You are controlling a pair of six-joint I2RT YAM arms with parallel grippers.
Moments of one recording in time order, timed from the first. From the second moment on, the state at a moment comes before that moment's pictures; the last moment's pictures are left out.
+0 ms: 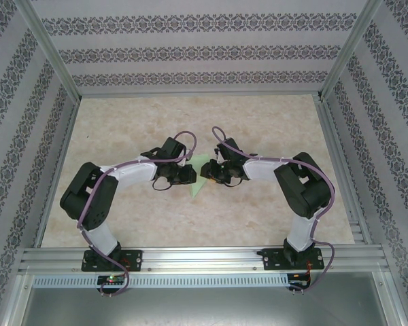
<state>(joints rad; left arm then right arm) -0.57 1.73 0.99 -0.33 0.40 -0.57 0.58 1.84 0.95 -0.08 -0.42 0.81</state>
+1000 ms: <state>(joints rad) -0.57 1.78 1.02 -0.34 0.33 -0.54 0.58 1.86 0.98 -0.11 -0.42 0.79</state>
